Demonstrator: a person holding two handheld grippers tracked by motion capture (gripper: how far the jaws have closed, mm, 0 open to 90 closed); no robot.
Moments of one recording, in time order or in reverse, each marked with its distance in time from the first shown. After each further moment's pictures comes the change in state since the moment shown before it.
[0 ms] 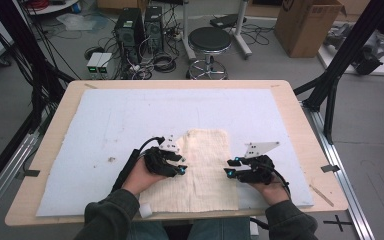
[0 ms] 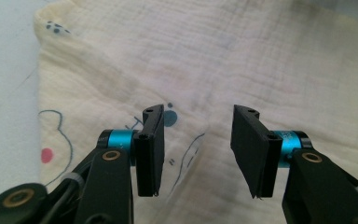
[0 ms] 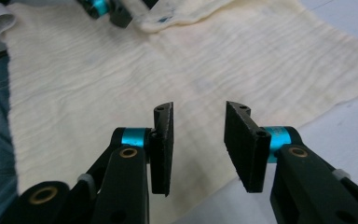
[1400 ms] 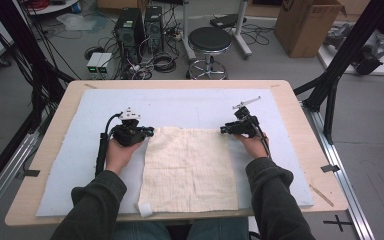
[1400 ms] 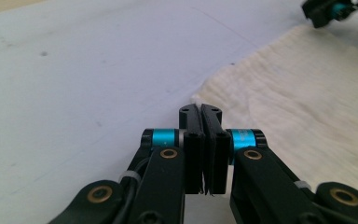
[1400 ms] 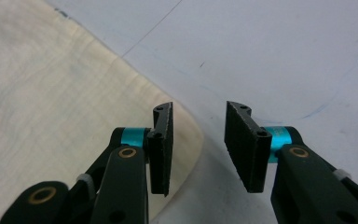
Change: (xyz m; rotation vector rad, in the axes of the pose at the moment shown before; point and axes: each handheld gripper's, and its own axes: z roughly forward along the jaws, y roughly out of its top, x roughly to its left) left arm 0.107 -0.037 -0.047 -0.215 0.277 -0.350; right arm -0.128 0.056 0.068 0.142 -0.151 0.284
